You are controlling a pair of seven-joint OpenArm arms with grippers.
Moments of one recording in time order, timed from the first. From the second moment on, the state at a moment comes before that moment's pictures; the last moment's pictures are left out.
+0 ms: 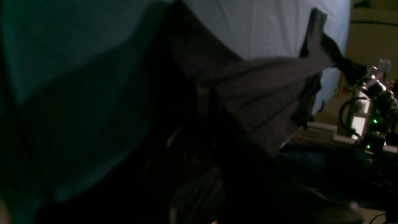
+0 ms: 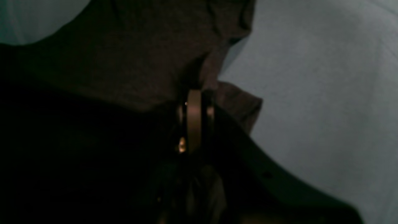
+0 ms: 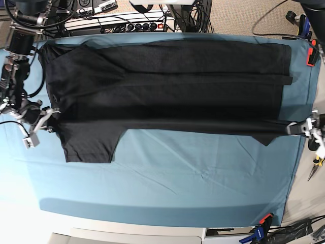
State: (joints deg) left arm -34.8 -42.8 1.2 25.6 -82.8 -42.0 81.4; right arm 9.0 37.1 16.8 74.3 40.1 39.8 -54.0
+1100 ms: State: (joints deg) left arm -9.9 -44.3 -14.3 49.4 -83.1 -42.0 81.9; right arm -10.2 39.7 31.4 89.3 54.0 39.9 -62.6
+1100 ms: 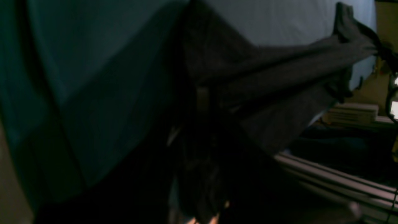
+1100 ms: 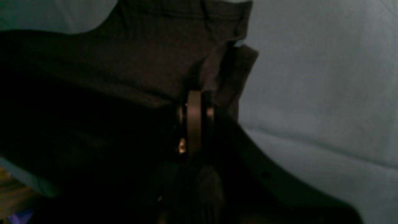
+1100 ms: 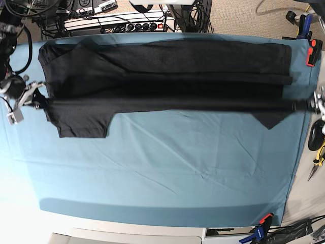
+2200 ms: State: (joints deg) left arm -0.4 -44.3 -19.5 57.4 -83.0 -40.9 81.4; right arm -7.5 28.7 35.6 89.5 44.6 39.8 -60.3
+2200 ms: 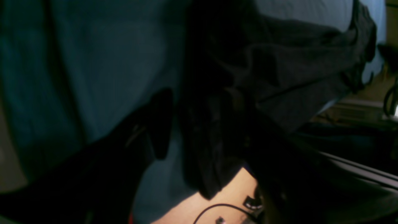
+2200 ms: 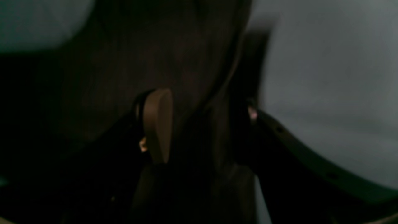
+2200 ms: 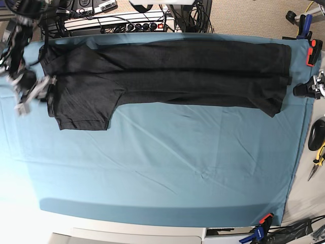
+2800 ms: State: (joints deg) left arm -0.5 -44.2 -19.5 61.9 -82.8 -42.2 81.4; right arm 22.0 22.6 36.4 52.7 33.8 34.2 -57.2
